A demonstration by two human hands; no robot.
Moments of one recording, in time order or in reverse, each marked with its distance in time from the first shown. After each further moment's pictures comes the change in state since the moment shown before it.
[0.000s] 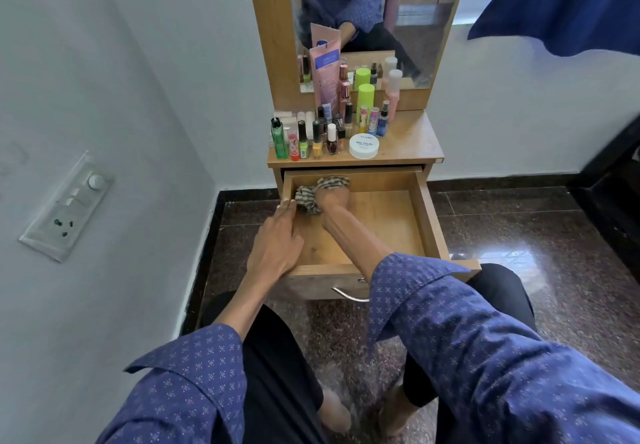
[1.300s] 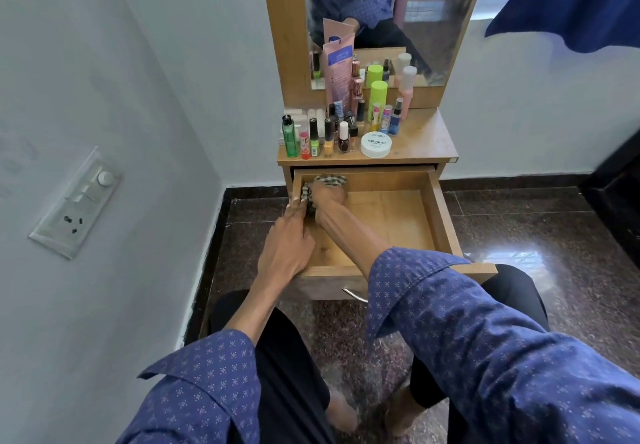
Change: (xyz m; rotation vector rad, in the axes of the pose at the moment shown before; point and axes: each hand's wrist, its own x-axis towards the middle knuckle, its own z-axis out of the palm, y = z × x) left_hand -0.002 0.000 0.000 -0.020 -0.011 -0.019; right_hand 0.015 0.013 0.041 0.156 0.025 0.098
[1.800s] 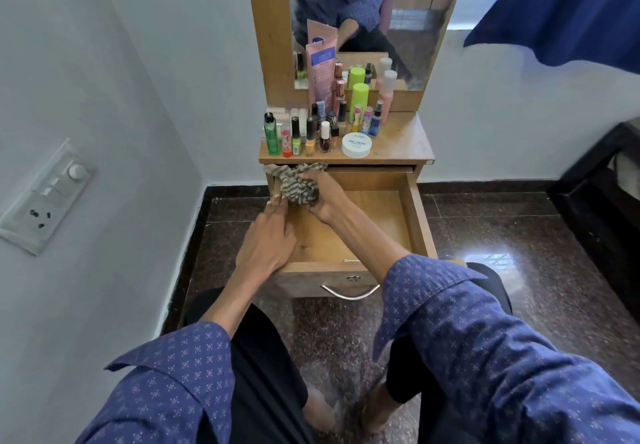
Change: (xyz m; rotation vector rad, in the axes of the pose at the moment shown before) left_hand 0.000 0.004 0.000 0.038 0.009 0.042; right_hand -0.022 -0.033 -0.052 0.064 -0.390 0.057
